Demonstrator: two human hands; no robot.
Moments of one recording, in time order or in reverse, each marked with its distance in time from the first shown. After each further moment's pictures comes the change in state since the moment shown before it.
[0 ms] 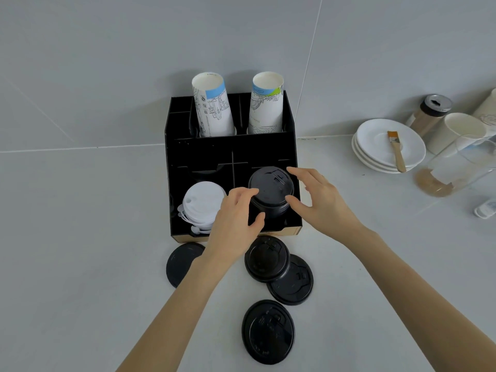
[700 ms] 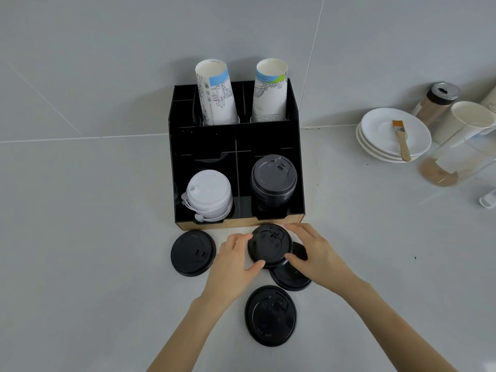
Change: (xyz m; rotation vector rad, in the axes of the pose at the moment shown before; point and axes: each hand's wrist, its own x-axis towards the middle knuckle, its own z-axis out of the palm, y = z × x) left_hand -0.073 -0.034 0.037 -0.007 -0.227 -0.221; right_hand -0.081 0.021 0.060 0.087 -0.216 0.121
